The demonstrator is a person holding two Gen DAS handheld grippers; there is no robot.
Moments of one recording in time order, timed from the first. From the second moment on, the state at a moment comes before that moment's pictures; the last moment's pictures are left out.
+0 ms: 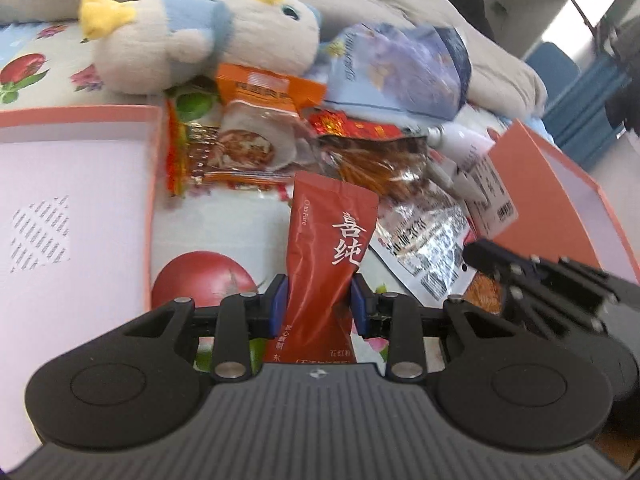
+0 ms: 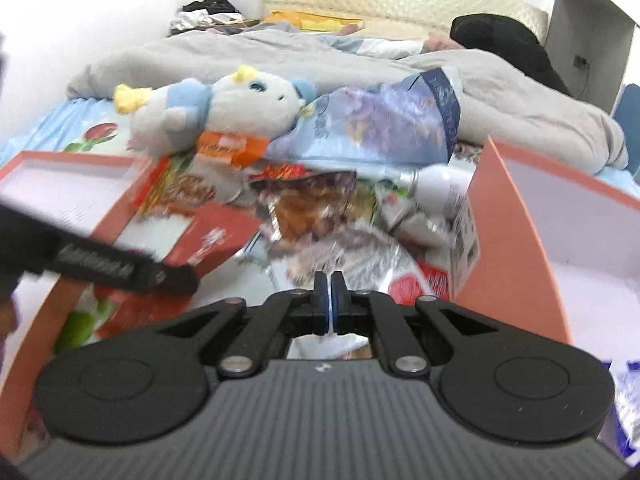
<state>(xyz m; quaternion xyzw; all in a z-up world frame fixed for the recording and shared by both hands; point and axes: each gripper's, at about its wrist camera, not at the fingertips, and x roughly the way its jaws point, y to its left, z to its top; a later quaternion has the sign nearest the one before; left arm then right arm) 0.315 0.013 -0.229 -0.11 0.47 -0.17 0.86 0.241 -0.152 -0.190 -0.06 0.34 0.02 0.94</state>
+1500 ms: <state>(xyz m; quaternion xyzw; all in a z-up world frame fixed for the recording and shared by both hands) 0.281 0.034 -0.208 -0.10 0.45 -0.14 0.88 0.287 -0.154 -0.190 -0.09 0.41 0.05 0.90</state>
